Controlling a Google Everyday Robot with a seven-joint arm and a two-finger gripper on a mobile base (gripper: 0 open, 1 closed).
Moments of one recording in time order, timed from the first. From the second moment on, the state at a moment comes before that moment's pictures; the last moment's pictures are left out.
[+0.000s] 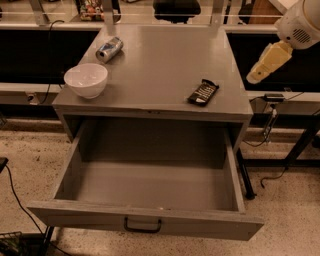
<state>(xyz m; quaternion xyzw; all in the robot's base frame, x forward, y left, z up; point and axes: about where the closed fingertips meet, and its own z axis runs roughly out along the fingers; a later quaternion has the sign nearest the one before) 0.633 -0.267 0.973 -0.49 0.81 -0.06 0.32</state>
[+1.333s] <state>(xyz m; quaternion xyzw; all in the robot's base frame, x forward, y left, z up) 0.711 -0.261 0.923 -0.41 0.82 0.01 0.40</state>
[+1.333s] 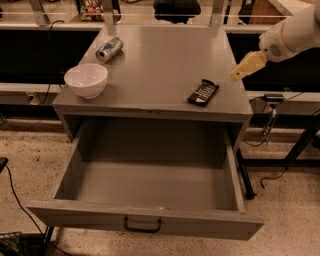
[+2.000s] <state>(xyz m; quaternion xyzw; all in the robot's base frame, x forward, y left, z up) 0.725 -0.223 0.872 -0.40 0.80 0.08 0.43</state>
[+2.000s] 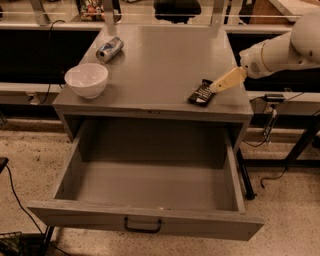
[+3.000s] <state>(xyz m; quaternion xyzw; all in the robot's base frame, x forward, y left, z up) 0.682 -0.174 0.844 -0.43 0.79 0.18 0.40</state>
